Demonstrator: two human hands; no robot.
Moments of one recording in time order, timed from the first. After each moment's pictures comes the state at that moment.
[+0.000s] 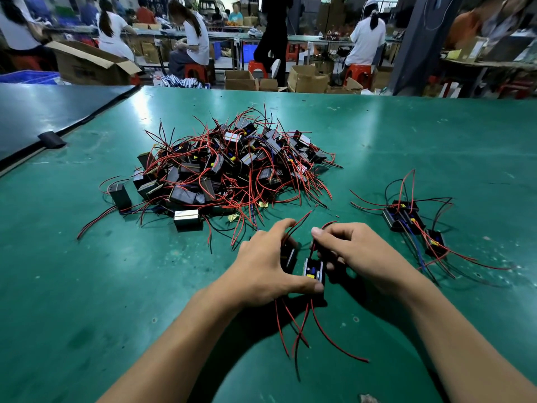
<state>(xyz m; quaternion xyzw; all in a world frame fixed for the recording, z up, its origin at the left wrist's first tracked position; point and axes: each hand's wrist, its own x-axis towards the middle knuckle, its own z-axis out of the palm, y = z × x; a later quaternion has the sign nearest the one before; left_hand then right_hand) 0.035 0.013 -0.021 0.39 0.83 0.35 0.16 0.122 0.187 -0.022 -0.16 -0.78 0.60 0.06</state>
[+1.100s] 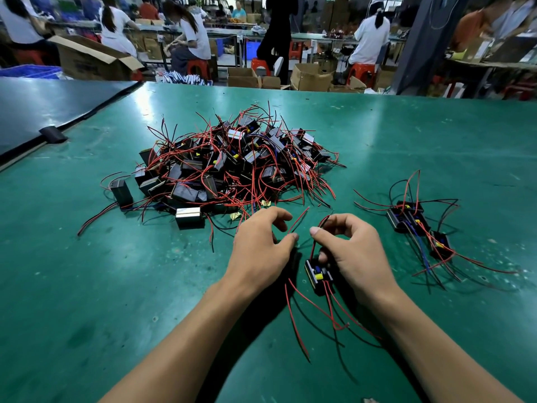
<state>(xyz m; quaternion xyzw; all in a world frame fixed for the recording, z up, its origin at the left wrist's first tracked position) 0.025 0.026 -0.032 0.32 0.83 0.46 -0.03 0.111 0.160 -0.035 -0.24 -0.72 0.60 0.26</state>
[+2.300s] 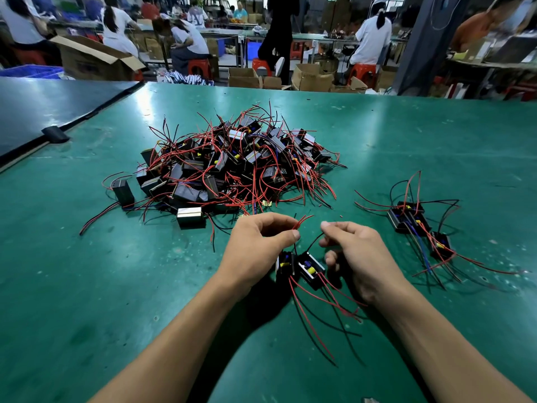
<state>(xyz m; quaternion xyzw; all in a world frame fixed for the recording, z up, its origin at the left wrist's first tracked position) 0.027 0.015 -0.019 0.23 0.72 0.63 0.17 0.108 0.169 -0.034 -0.30 -0.61 0.72 0.18</state>
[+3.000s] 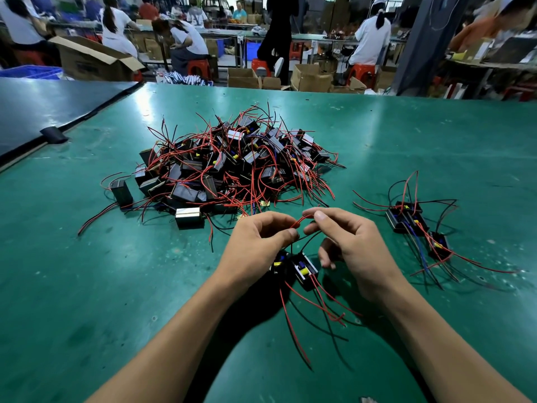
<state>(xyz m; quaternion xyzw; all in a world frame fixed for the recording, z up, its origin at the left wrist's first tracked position) 0.029 0.016 -0.016 0.24 0.70 0.64 0.19 0.117 0.162 -0.019 -0.11 -0.69 0.69 0.20</state>
